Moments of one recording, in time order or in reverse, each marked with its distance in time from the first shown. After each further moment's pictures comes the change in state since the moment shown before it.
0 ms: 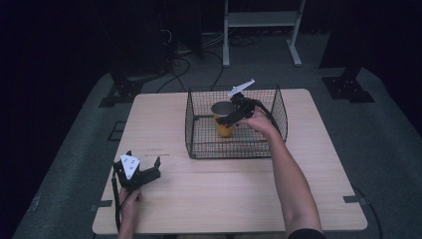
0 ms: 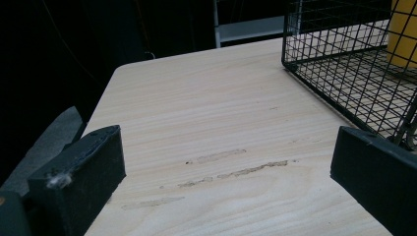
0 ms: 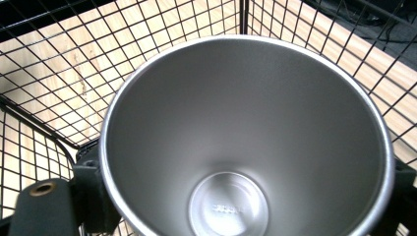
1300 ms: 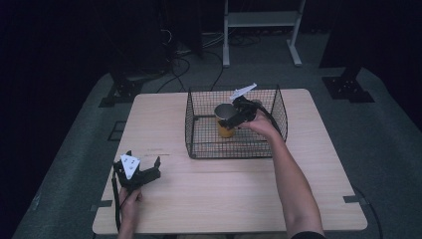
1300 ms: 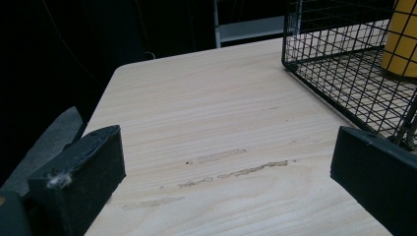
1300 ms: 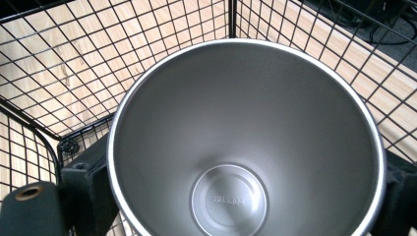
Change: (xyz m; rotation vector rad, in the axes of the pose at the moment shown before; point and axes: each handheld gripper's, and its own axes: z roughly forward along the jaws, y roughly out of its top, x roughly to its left) left arm 0.000 0.000 0.000 -0.001 0.000 0.001; right arm 0.000 -0.013 0.001 -0.011 -0.045 -0.013
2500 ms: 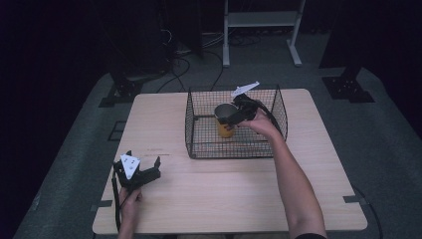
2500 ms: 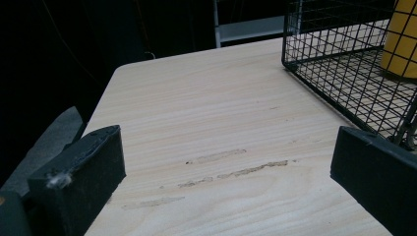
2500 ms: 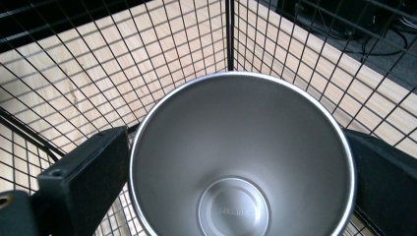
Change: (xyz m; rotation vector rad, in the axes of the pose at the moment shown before) left arm 0.000 0.000 0.000 0.001 0.000 -0.002; right arm 0.004 0.006 -0.010 -0.059 -0.007 0.027
